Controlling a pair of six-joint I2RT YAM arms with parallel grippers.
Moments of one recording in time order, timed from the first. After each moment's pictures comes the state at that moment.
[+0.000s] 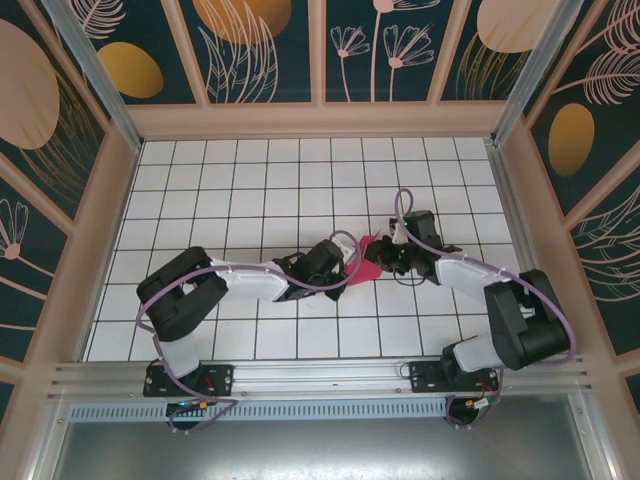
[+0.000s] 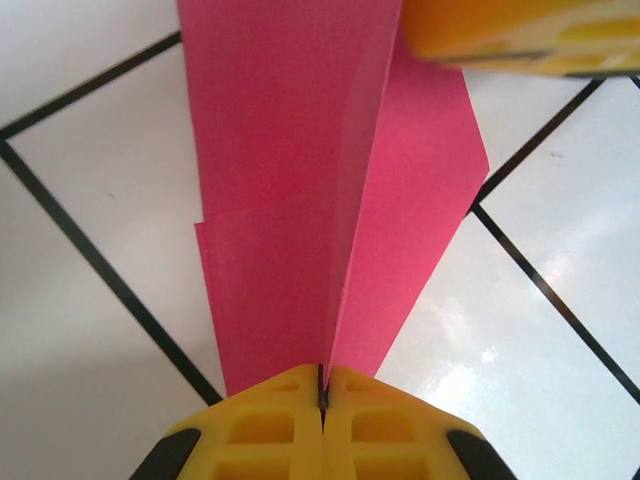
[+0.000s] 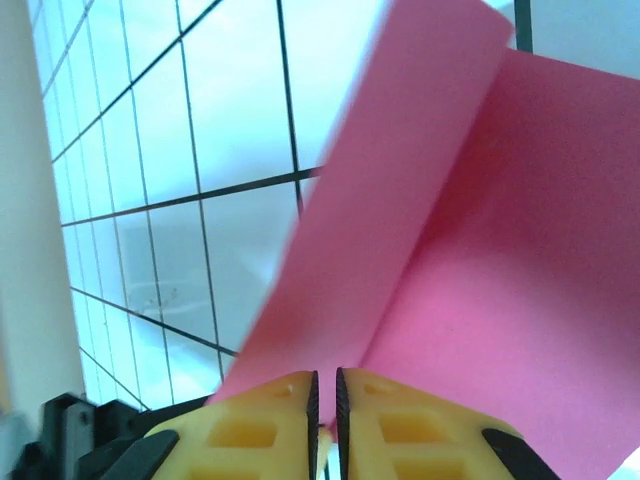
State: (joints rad) left arm -0.97 1.82 0.91 0.05 0.05 -0.37; right arm 0.35 1.39 0.58 -0.01 -0.55 0.76
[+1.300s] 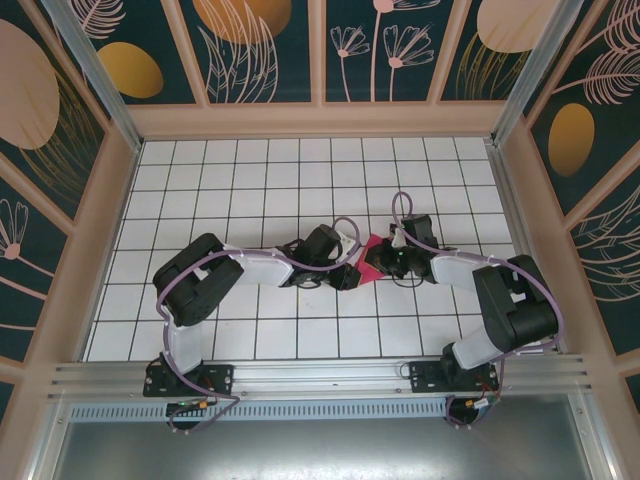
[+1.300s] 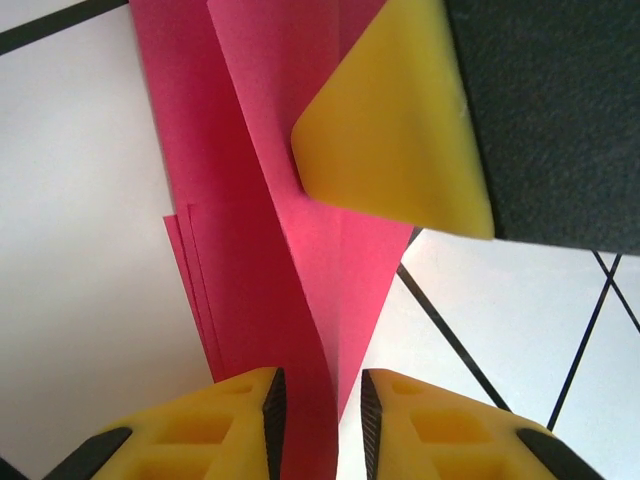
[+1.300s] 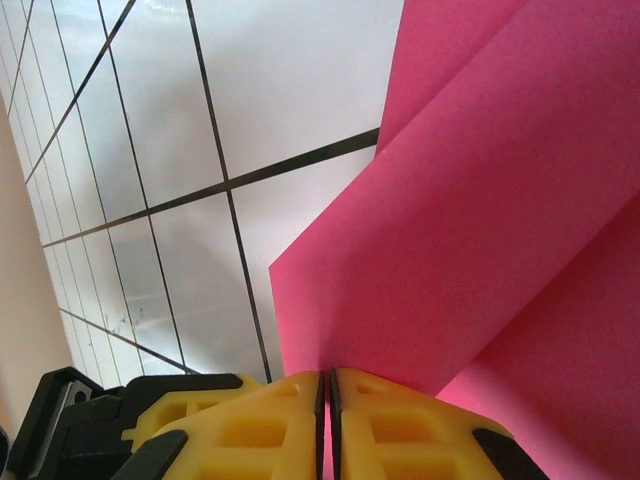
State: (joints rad) left arm -0.88 1.93 0.99 0.12 0.37 -0.44; right arm 0.34 1.51 0.57 0.05 -0.55 0.81
